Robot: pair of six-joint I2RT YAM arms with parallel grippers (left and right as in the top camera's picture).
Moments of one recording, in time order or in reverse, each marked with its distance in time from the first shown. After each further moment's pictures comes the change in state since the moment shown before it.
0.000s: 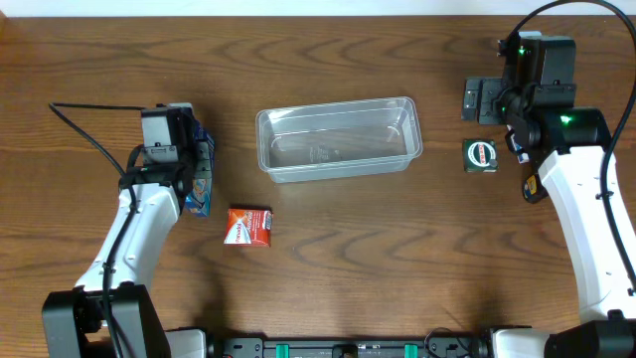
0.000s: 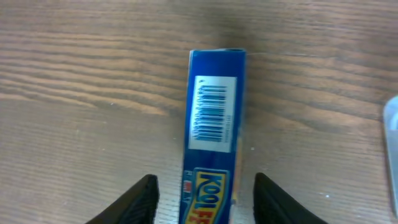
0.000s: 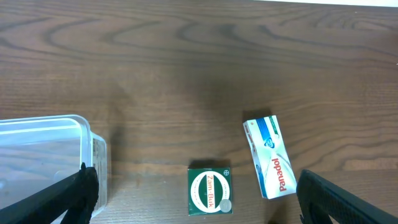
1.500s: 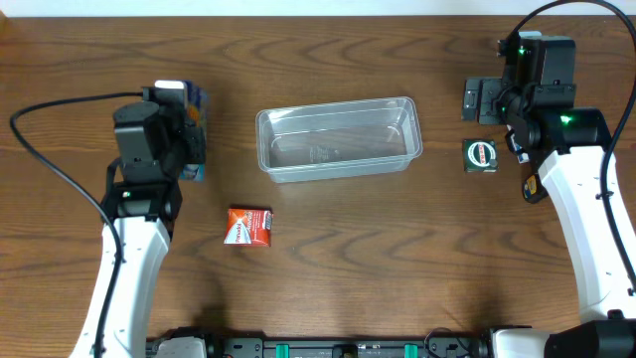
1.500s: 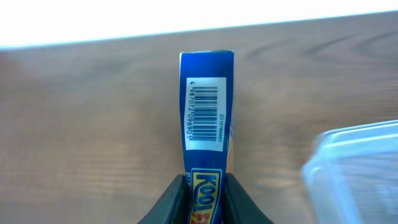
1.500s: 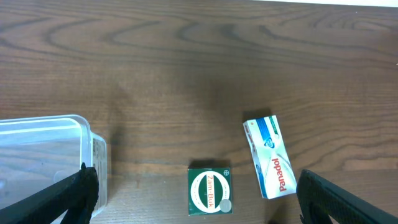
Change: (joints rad) left arm 0.000 -0.253 0.000 0.130 0.168 0.121; right arm 0.000 0.000 0.000 0.000 0.000 0.000
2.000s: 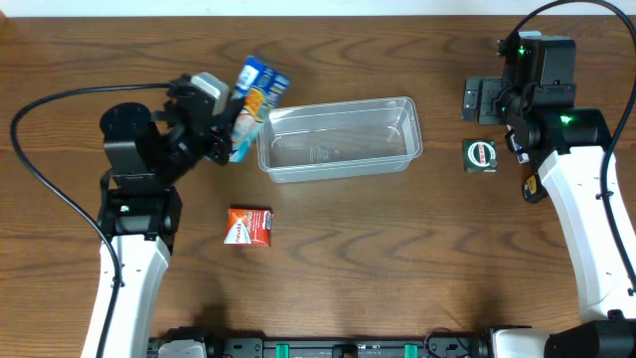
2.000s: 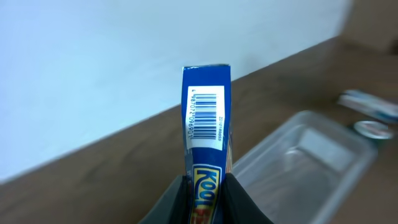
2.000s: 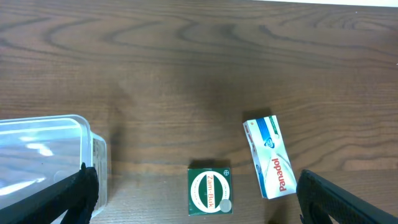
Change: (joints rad) left arm -0.040 -0.076 0.000 0.183 0.574 0.095; right arm 0.000 0.000 0.000 0.000 0.000 0.000
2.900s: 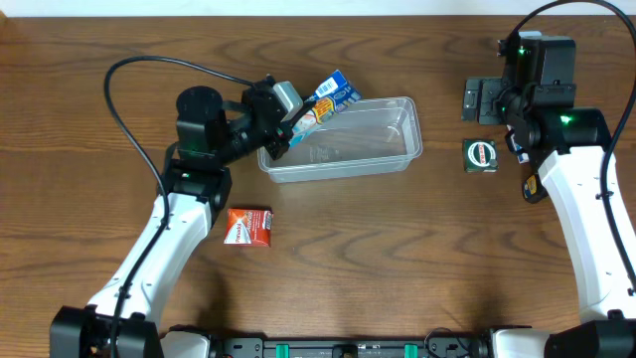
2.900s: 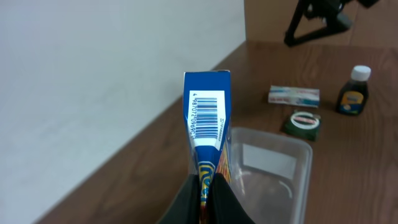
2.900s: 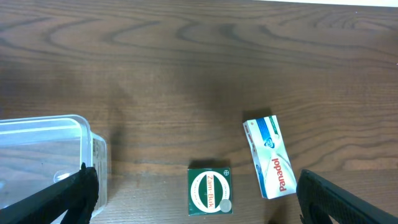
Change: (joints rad) left arm -0.219 0.261 0.000 0.296 0.111 0.107; right arm 0.000 0.000 0.000 0.000 0.000 0.000
